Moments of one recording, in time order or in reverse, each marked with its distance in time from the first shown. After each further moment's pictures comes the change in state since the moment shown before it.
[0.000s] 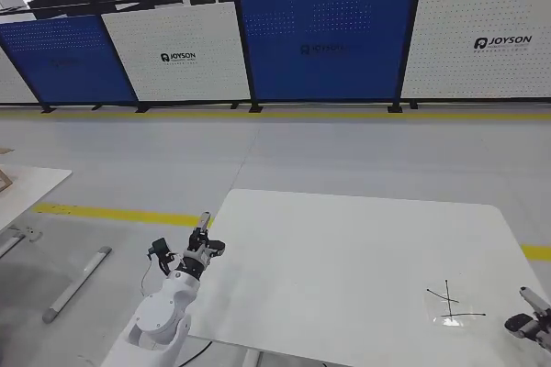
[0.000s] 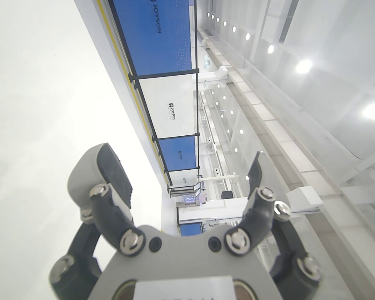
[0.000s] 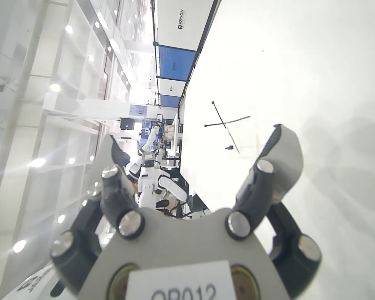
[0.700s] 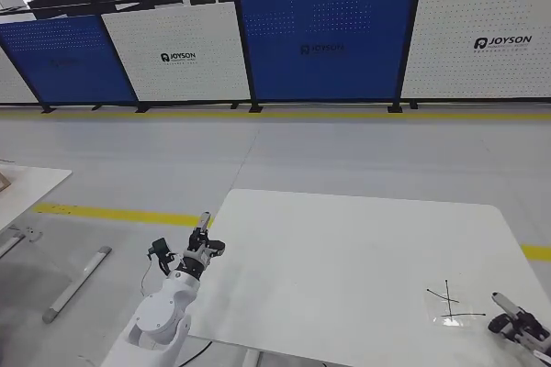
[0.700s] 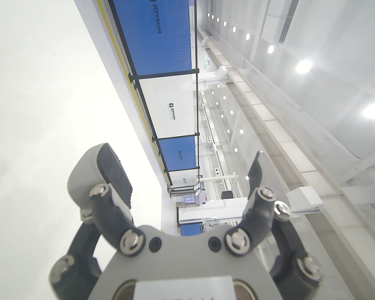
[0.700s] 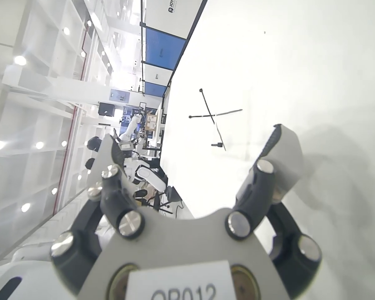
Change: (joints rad) left arm 0.000 0.000 0.000 0.000 0.000 0.000 0.000; right arm -0.005 0.000 -0.091 0.001 -0.102 -0.111 -0.068
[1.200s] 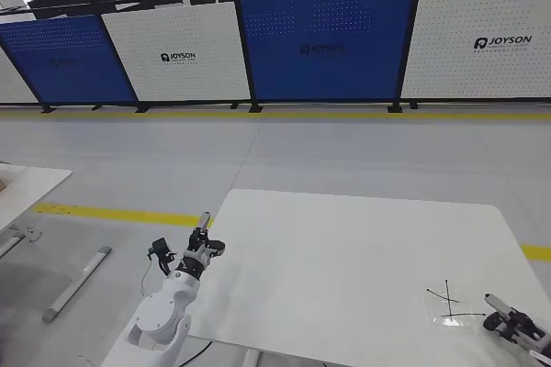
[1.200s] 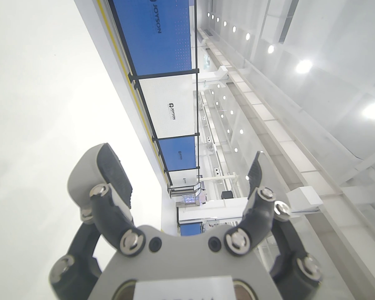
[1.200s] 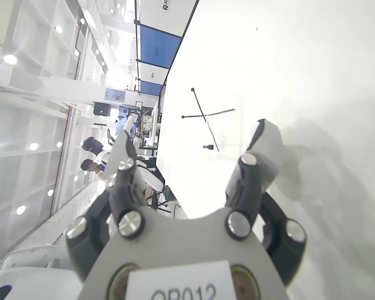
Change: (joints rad) left arm 0.000 0.000 0.000 0.000 0.000 0.000 0.000; right arm 0.015 0.011 -0.016 0.033 0.000 -0.007 0.022
